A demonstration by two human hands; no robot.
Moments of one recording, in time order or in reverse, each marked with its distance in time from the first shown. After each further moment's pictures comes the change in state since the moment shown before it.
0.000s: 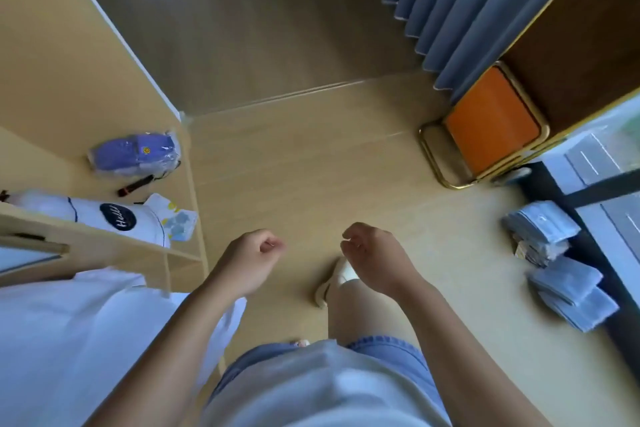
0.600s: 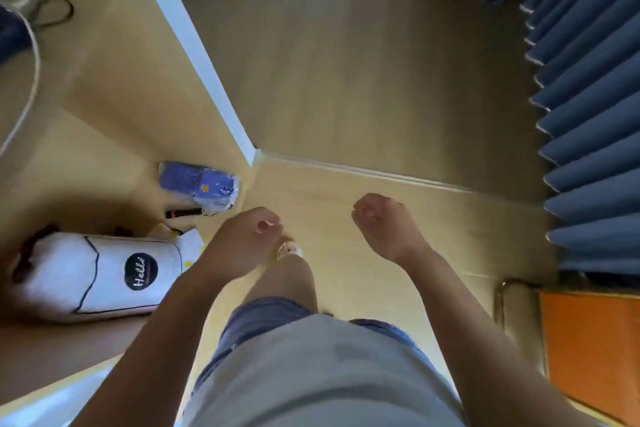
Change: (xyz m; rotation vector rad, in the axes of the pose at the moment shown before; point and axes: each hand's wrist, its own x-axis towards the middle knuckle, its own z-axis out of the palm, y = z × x) left_hand 0.291 0.128 -0.240 -0.140 0.358 -0.198; right_hand 0.446 -0.225 -0.116 -0.124 -0.213 -0.340
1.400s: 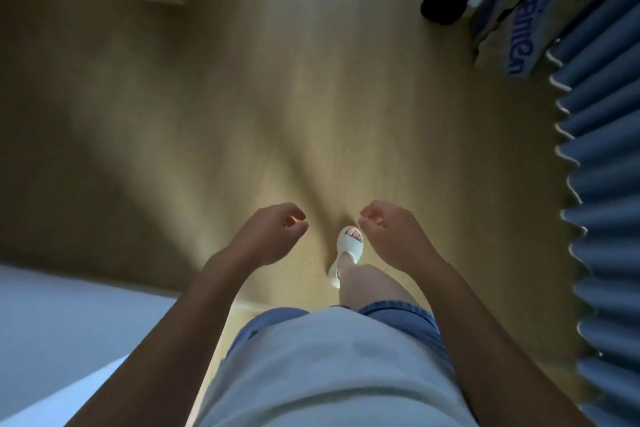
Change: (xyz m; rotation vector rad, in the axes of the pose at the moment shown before) left_hand 0.625 0.359 -0.167 0.154 -0.071 0.061; right_hand 0.640 -0.100 -0.293 0.043 -0.071 0.067
